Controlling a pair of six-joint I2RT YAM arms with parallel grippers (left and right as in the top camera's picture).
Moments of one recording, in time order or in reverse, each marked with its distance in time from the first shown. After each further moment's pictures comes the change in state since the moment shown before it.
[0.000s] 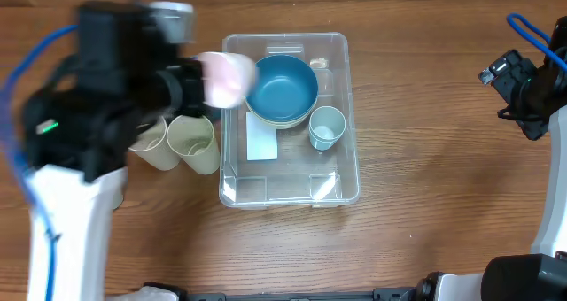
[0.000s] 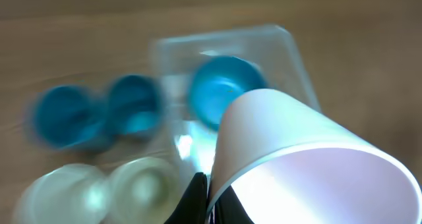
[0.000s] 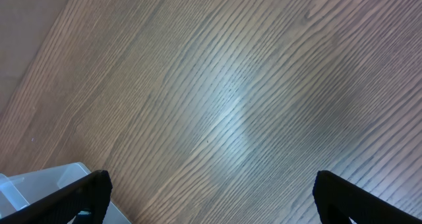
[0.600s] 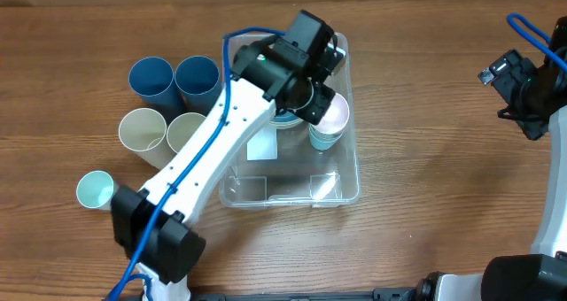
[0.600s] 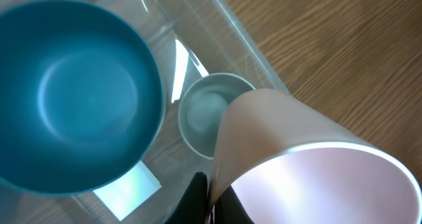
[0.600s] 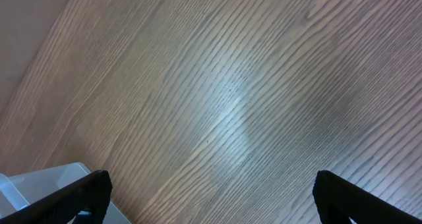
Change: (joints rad) left arm -0.342 0.460 -0.027 0.161 0.000 0.073; right arm 0.000 0.000 0.000 0.000 0.000 0.000
